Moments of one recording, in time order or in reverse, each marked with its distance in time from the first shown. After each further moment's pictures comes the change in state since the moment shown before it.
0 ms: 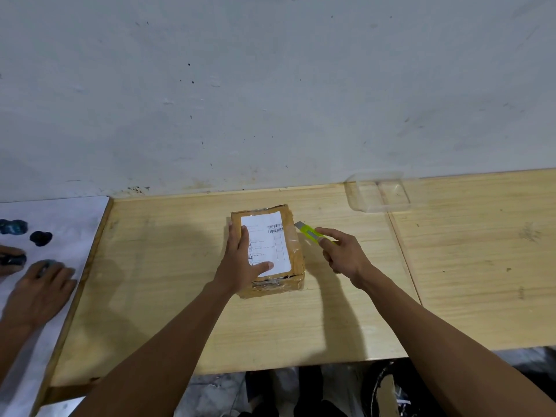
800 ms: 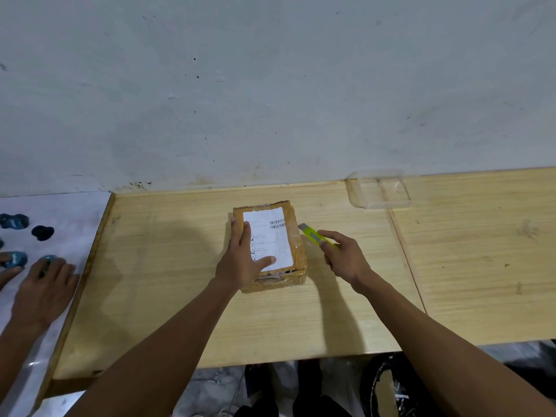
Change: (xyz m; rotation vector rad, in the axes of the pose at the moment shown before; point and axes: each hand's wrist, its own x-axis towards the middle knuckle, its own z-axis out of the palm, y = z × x) left_hand -0.010 0.012 -0.007 0.101 0.033 -0.054; right_hand -0.011 0.012 0.007 -0.131 0.067 -0.036
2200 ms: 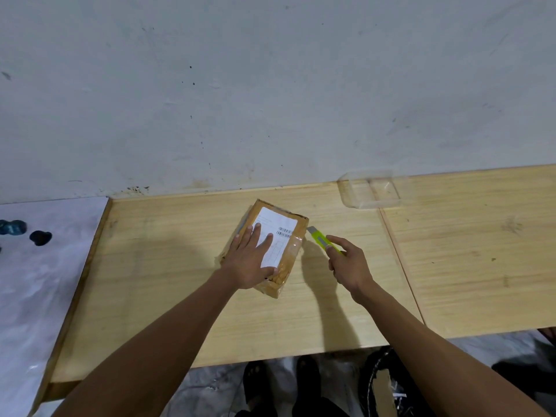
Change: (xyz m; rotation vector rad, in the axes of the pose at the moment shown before) left_hand 0.003 0.016 -0.002 0.424 -0.310 0.242; right_hand -0.029 0.010 -0.006 0.096 0.149 0.031
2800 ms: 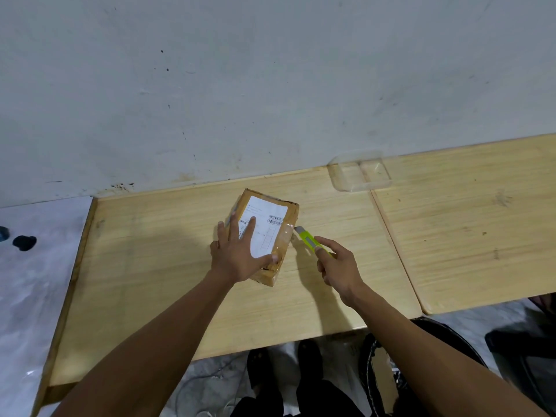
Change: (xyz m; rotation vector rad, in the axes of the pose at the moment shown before) left_hand -0.006 0.007 0.008 -0.129 0.117 -0.245; right_hand -0.028 0.017 0.010 0.200 -0.027 0.094
